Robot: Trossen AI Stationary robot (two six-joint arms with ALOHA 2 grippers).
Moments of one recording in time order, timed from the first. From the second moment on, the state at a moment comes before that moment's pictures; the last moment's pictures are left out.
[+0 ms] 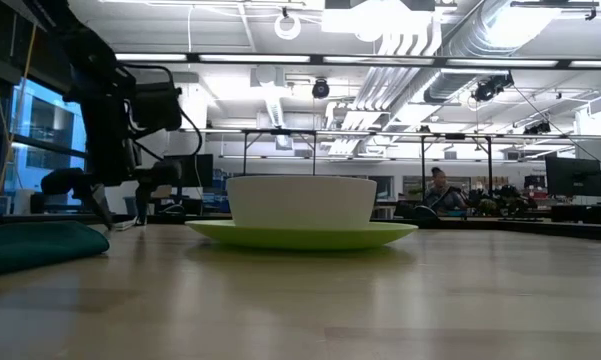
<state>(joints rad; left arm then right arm) 0.69 1.34 0.49 -0.44 -0.32 -1.21 0.09 1.05 1.03 -0.02 0.19 0.18</state>
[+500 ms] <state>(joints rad) 0.69 1.35 0.49 -0.47 -0.27 -1.03 0.09 1.05 1.03 -0.01 0.19 0.18</state>
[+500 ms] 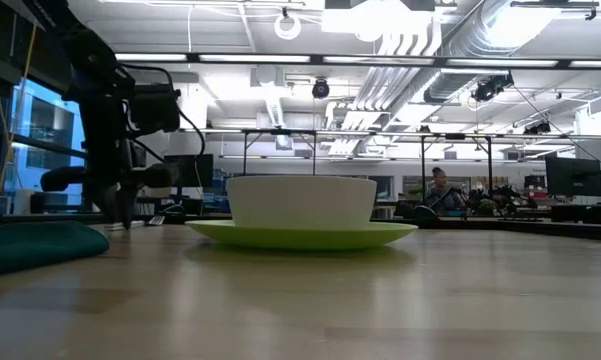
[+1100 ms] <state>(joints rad) 0.69 1.18 0.55 -0.51 -0.28 -0.86 0.09 1.05 1.03 0.01 0.19 0.18</state>
